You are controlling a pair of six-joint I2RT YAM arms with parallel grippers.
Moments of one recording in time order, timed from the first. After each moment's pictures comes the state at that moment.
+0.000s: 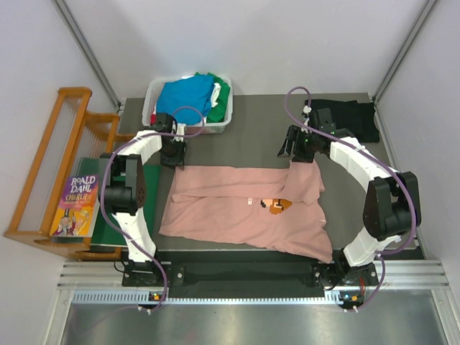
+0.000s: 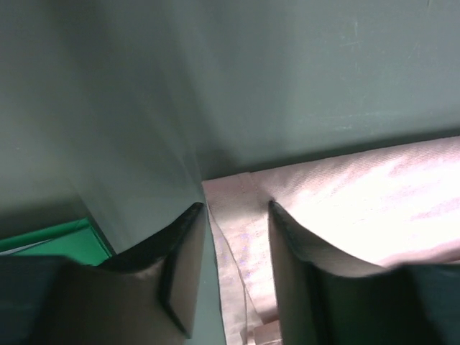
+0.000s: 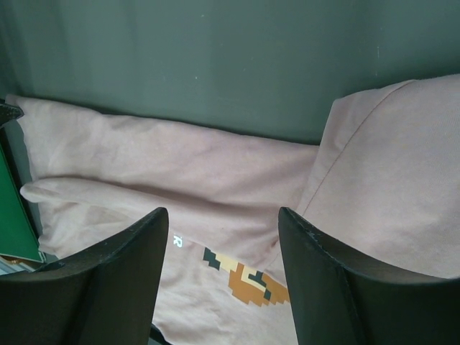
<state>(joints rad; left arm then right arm) -0.07 1.94 1.40 -0.66 0.11 0.07 0.26 1.64 1.23 -0.50 -0.29 0.47</state>
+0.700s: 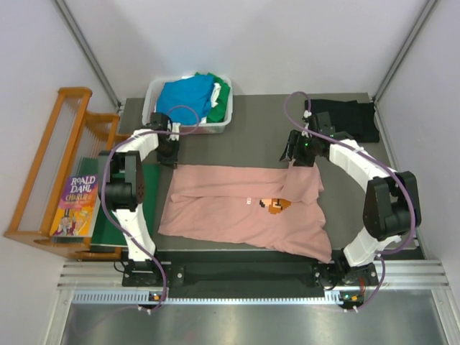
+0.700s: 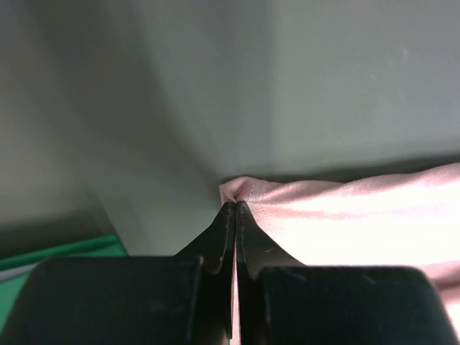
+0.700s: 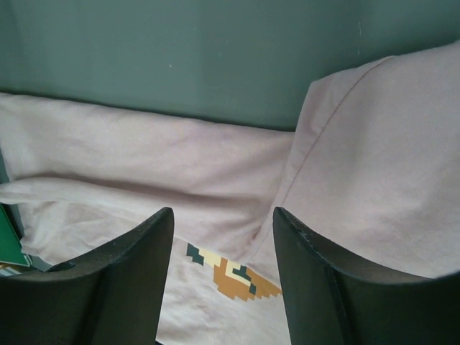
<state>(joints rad) -0.03 1.98 1.42 -0.65 0.12 0.06 0.26 1.64 1.19 -0.50 -0.26 0.47</state>
